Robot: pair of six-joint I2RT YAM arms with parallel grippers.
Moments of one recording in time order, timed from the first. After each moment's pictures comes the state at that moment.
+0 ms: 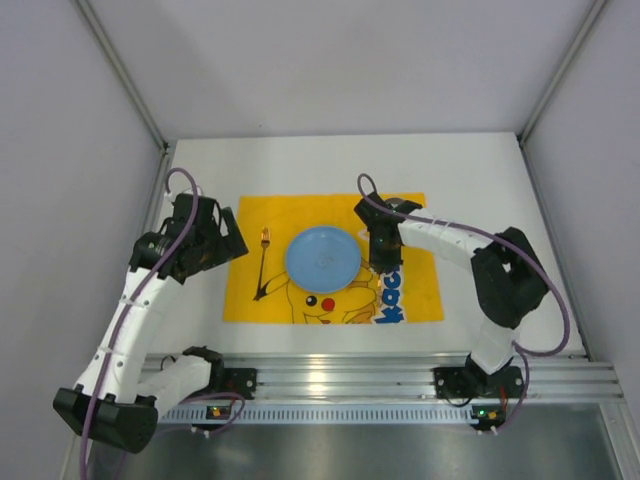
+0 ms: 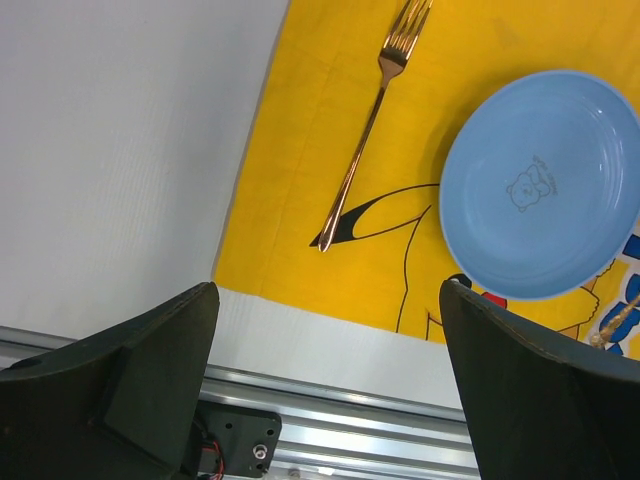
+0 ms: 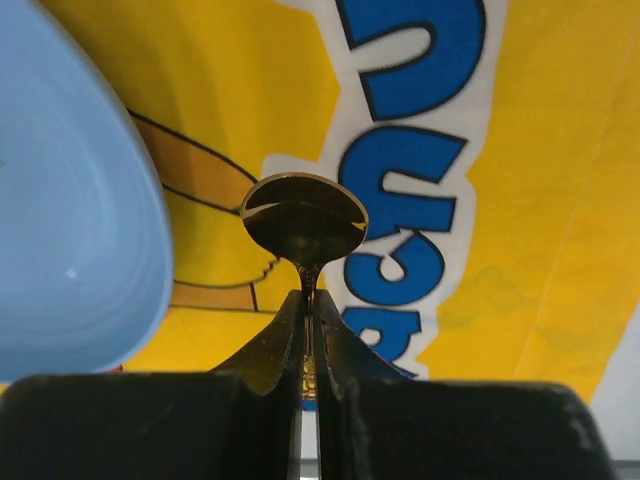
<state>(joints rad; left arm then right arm) -0.26 1.01 1.14 -1.05 -0.20 -0.58 0.67 1.73 1.23 -0.82 0.16 0.70</state>
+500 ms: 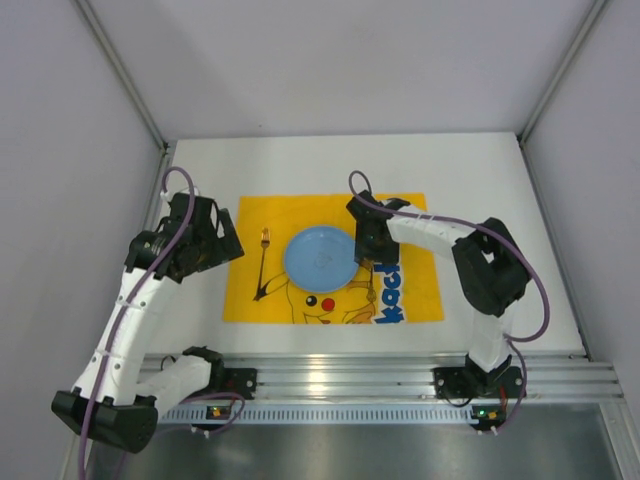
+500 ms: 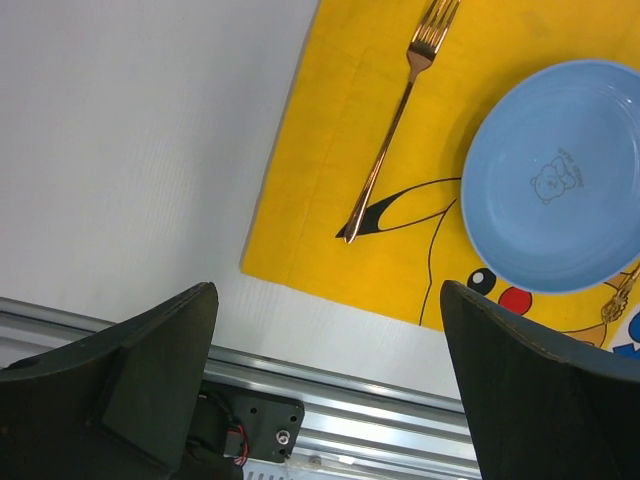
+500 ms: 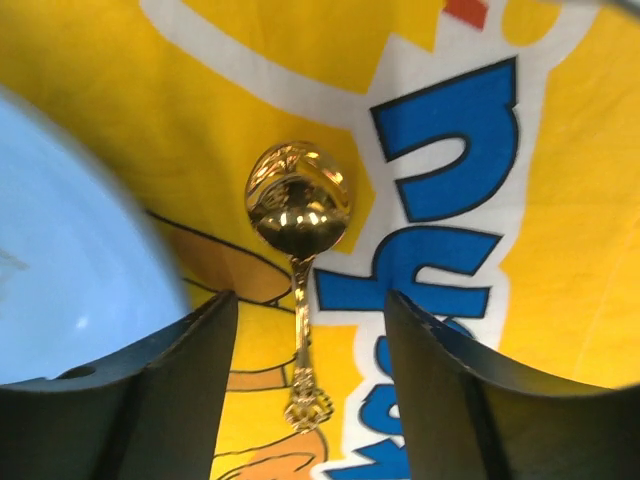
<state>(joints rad) -0.26 1.01 1.19 -1.13 -0.24 -0.56 0.67 1.89 1.31 -0.73 0.19 0.72</state>
